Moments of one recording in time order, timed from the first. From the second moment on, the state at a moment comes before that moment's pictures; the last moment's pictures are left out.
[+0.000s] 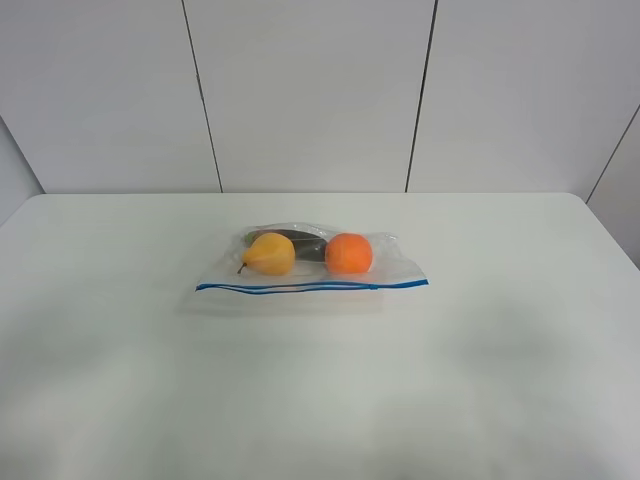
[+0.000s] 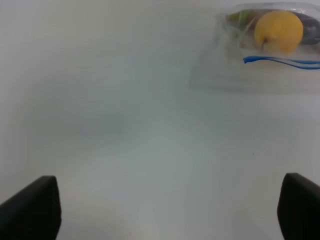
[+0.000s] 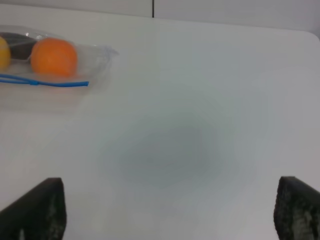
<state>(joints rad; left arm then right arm) 0.03 -0.01 -0.50 -0.04 1.07 -0.01 0.00 0.00 -0.50 0.07 1.03 -0.10</state>
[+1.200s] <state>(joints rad) 0.03 -0.01 -0.50 -0.04 1.07 -0.01 0.00 1.48 -1.14 0.45 0.97 -0.18</state>
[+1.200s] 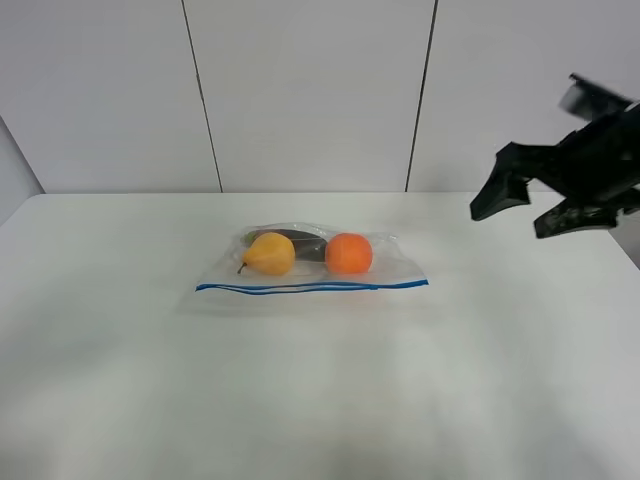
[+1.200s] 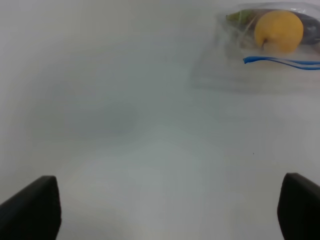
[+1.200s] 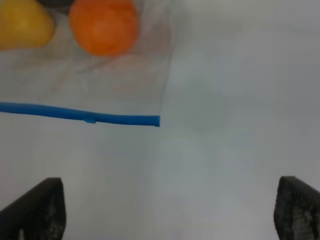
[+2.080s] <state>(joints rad) 0.03 -0.01 -0.50 -0.04 1.07 -0.01 0.00 2.07 -1.14 1.09 0.96 -0.61</state>
